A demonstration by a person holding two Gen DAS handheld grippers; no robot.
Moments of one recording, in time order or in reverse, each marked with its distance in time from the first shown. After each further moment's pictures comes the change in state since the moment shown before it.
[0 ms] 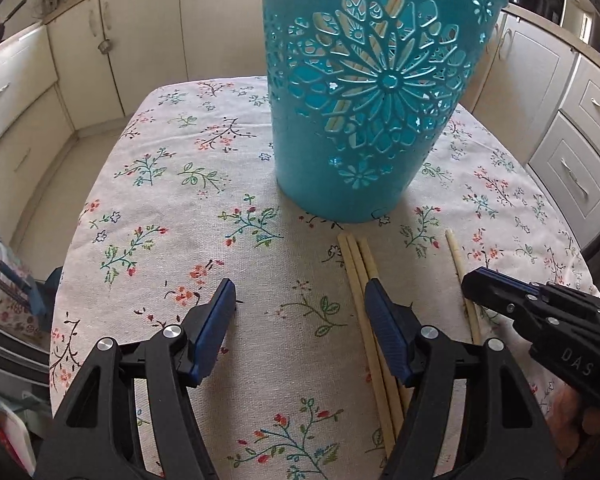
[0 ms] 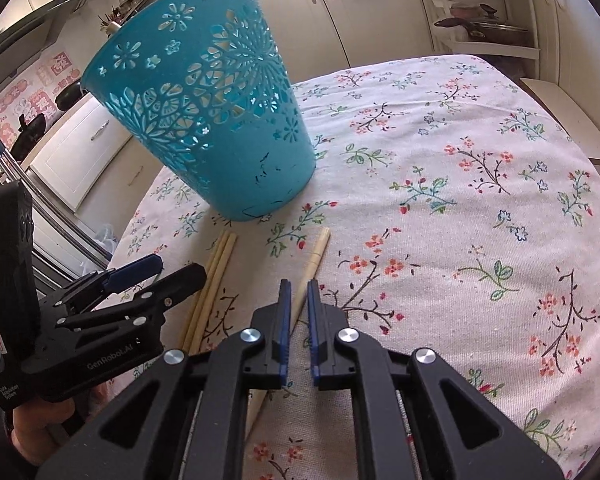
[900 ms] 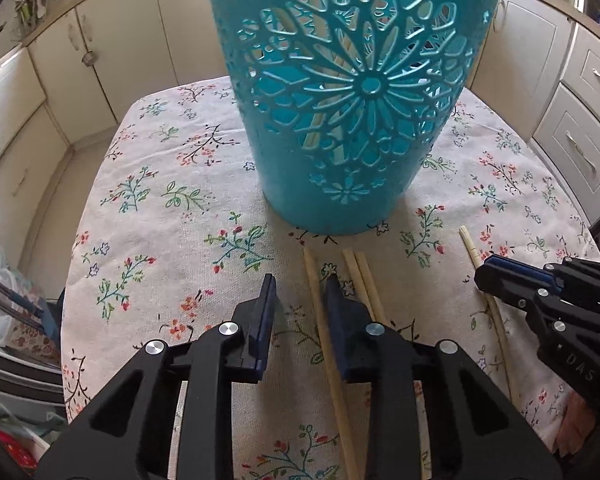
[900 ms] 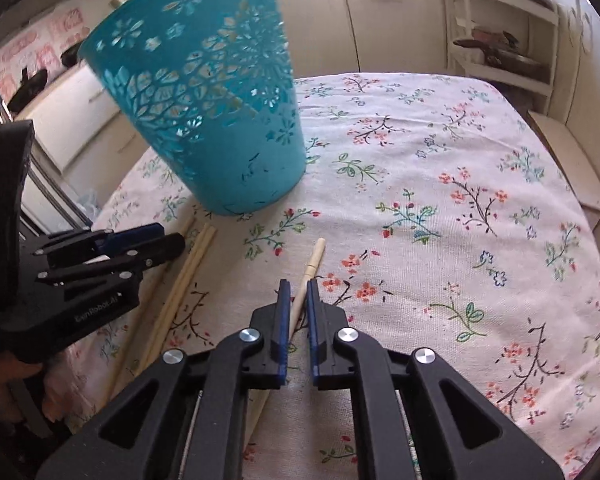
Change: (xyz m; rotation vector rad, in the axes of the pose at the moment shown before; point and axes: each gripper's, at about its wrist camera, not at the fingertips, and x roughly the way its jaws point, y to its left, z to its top) left arm 0.017 -0.017 0.024 0.099 0.061 0.036; right arm 0.002 0.000 0.009 -0.137 0.031 -0.072
